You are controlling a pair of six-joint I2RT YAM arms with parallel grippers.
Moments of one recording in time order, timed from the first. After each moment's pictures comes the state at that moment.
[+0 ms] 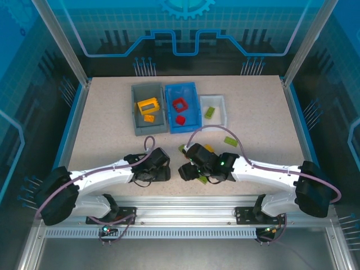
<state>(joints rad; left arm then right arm) -0.83 1.29 0.63 -0.56 -0.08 -0.91 1.05 1.32 0.81 -0.44 0.07 0.54</state>
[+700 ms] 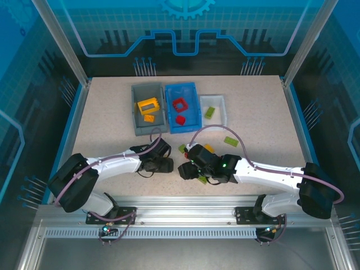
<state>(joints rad) -0.71 1.46 0.70 -0.43 -0.02 -0.70 1.06 1.30 0.81 -0.40 0.11 0.61</state>
